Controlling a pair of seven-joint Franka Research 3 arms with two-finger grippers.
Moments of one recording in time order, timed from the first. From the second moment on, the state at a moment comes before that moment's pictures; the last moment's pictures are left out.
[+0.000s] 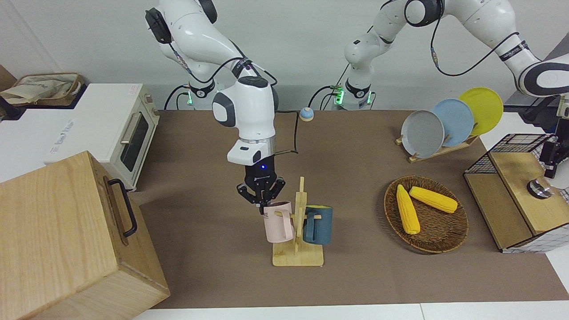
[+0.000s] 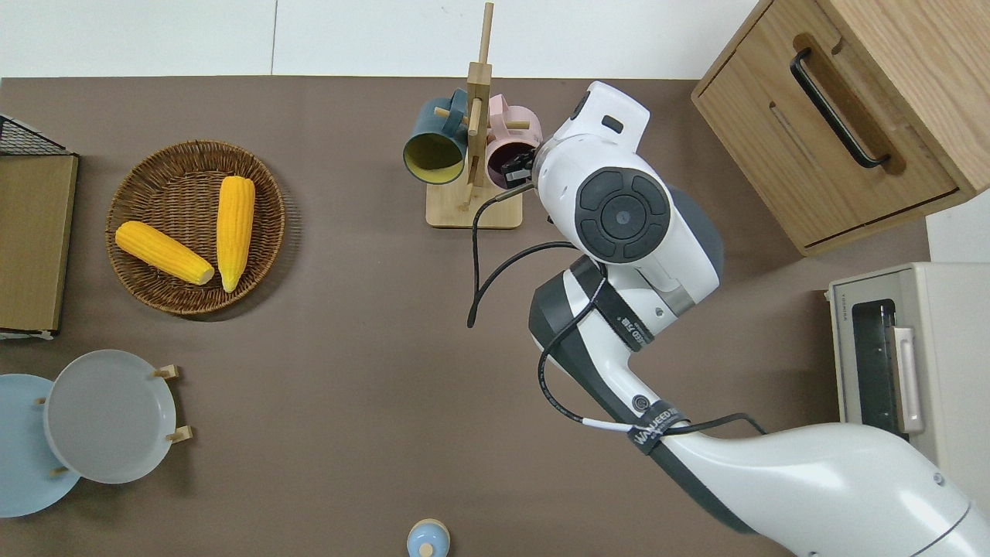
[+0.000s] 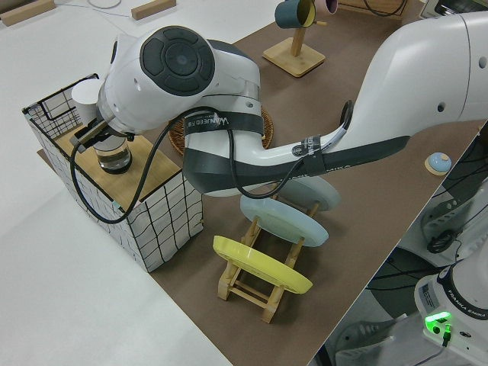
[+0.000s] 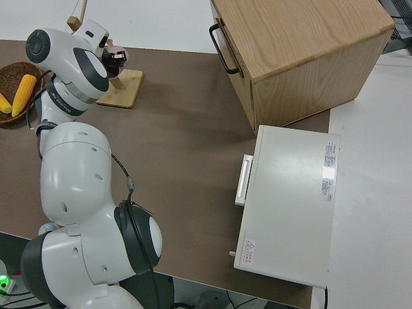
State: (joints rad) left arm 0.53 0.39 0.02 -1.51 -0.61 2.42 0.88; right arm 0.15 0.54 0.34 -1.41 -0.52 2.38 0.42
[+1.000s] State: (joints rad) left arm 0.54 0.40 0.03 -1.44 -0.63 2.38 0.85; right arm 0.12 0.51 0.34 -1.39 -0.52 2.28 0.41
